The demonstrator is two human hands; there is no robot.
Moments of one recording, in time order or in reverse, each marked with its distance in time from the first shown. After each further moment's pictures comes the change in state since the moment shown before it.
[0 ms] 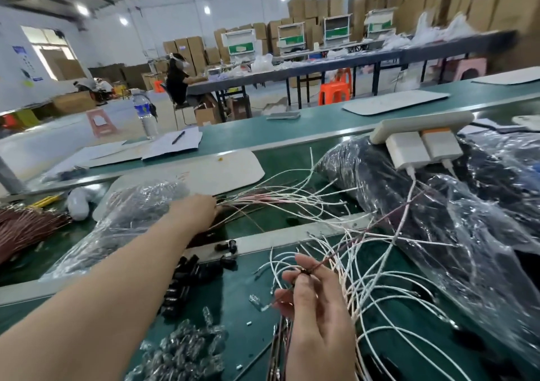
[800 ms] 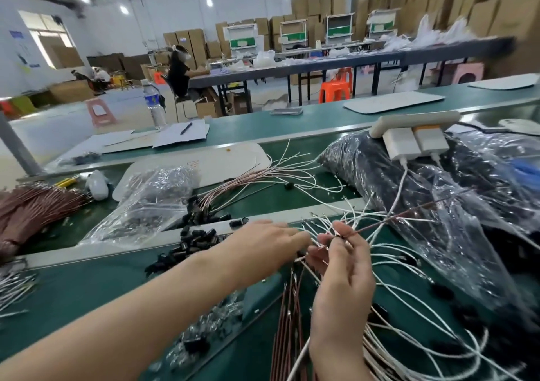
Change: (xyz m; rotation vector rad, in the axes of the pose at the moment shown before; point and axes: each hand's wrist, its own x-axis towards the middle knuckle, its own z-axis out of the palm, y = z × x) left_hand -0.156 0.071 -0.021 -0.061 0.311 0.927; right_hand -0.009 -0.018 -0.005 0.101 0.164 -0.023
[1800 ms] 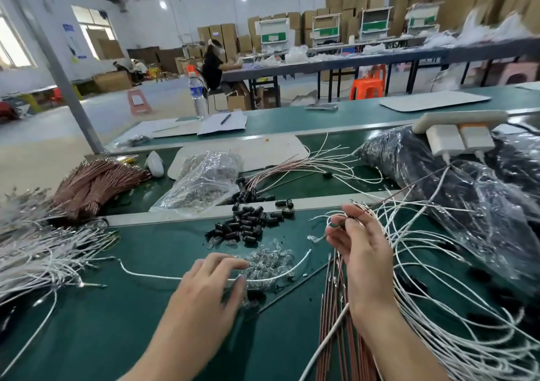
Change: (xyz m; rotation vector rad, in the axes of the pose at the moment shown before) left_hand -0.189 0.063 0.009 -0.321 0.386 -0.789; right_hand -0.011 0.001 0.005 -0.015 -0.275 0.153
